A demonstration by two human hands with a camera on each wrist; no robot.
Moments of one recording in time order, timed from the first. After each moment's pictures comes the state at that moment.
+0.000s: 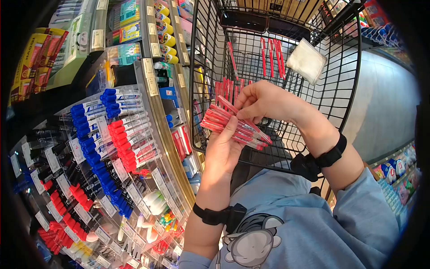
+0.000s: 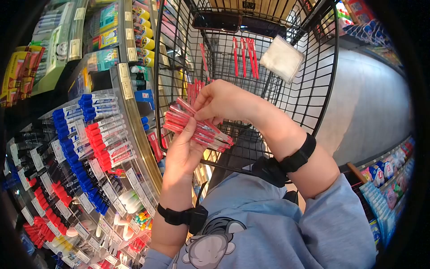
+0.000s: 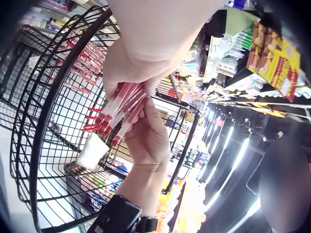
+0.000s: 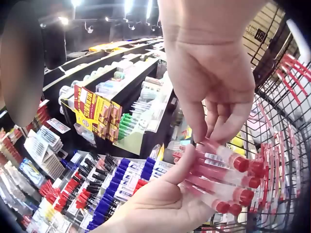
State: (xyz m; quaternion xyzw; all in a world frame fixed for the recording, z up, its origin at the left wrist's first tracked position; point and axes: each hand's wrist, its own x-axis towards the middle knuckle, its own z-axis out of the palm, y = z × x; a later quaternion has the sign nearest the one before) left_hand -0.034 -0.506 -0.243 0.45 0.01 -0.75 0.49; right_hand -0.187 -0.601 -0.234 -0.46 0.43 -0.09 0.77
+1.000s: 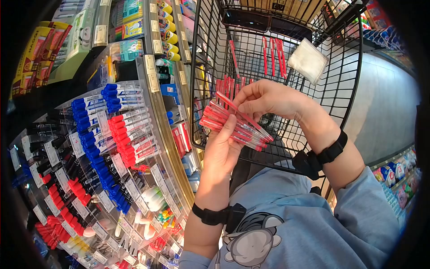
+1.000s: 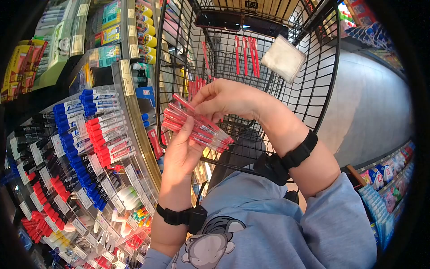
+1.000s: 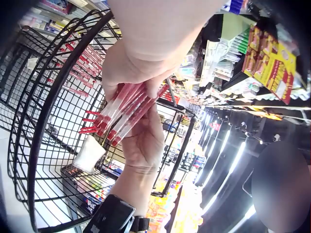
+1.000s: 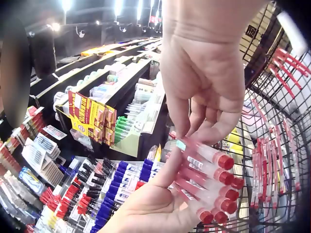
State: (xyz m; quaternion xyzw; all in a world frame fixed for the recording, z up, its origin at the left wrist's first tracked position) left_hand -0.033 -0.500 -0.237 0.46 0.00 -0.74 0.49; right_hand -0.193 -0.600 -0.244 -0.39 0.33 -0.11 0.85
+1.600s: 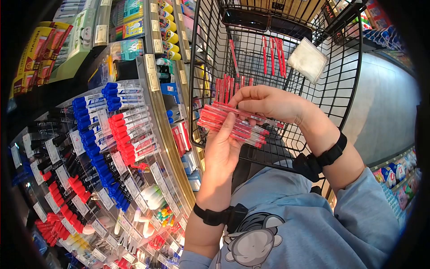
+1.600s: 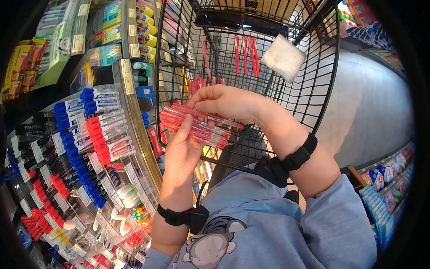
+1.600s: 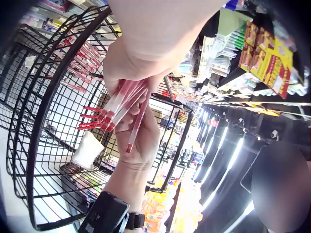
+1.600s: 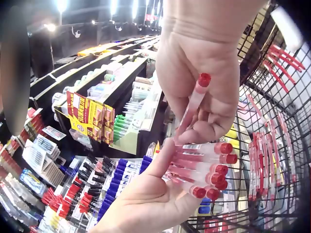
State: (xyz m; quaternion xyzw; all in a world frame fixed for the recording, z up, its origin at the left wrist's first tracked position) left_hand -0.042 -0.501 -0.228 0.47 -0.01 -0.71 0.52; right_hand -0.193 -0.589 -0.249 -0.36 0.30 -0.14 0.87
